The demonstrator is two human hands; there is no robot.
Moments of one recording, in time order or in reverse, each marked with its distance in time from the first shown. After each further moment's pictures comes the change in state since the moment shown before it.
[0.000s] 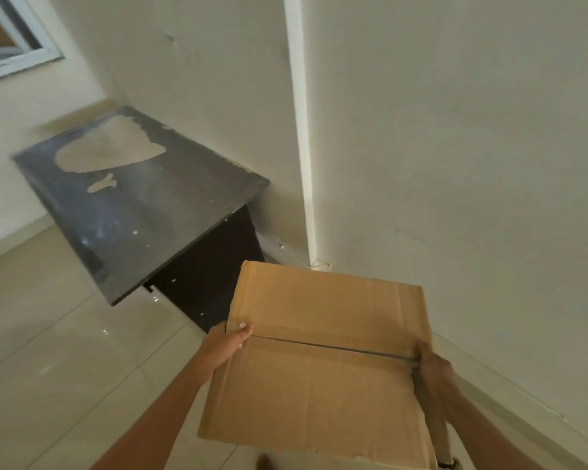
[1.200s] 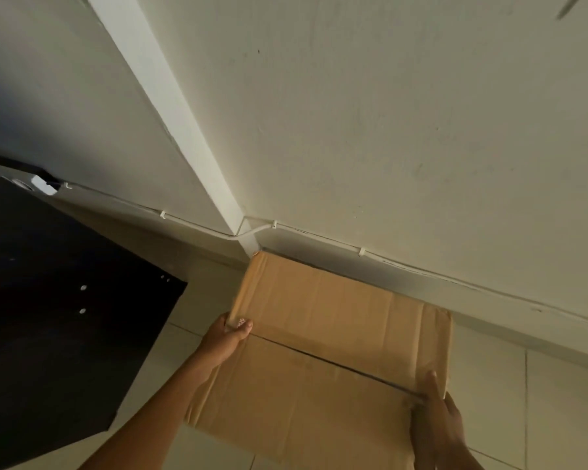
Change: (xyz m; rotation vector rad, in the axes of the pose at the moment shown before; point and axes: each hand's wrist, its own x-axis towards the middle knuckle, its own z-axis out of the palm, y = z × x) left_hand 0.536 -0.058 0.267 0.188 -0.308 0.071; right_hand 0.344 0.167 0.255 0.647 0.351 0.431
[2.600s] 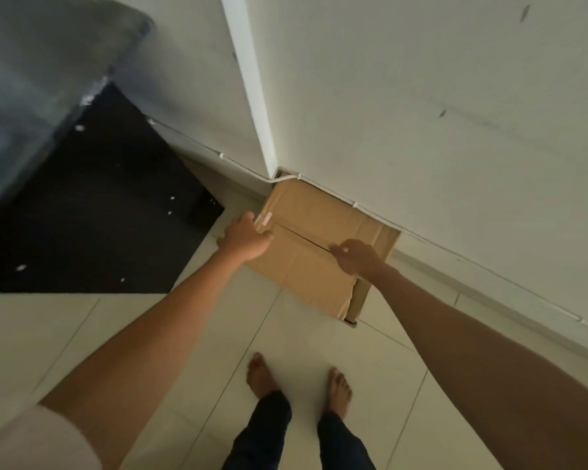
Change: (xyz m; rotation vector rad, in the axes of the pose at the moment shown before) left_hand -0.221 0.125 -0.072 0.374 0.111 0.041; right_hand -0.180 -0.164 0.031 -1.378 -0.557 -0.535
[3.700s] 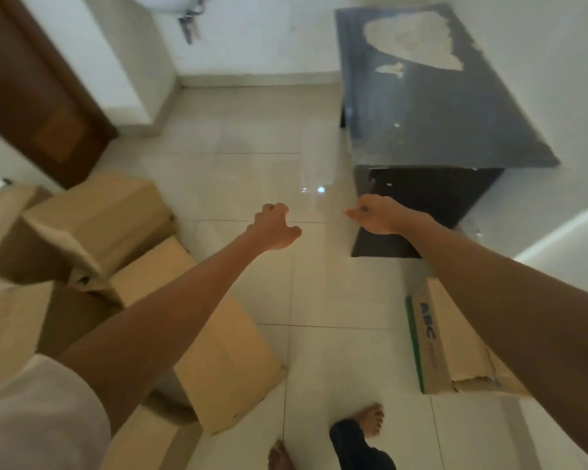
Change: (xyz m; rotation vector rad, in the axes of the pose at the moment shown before) left_hand -0.587 -0.282 -0.054 -0.443 0.595 -0.491; right_hand -0.475 -0.237 0.175 -0.965 -0.151 -1.066
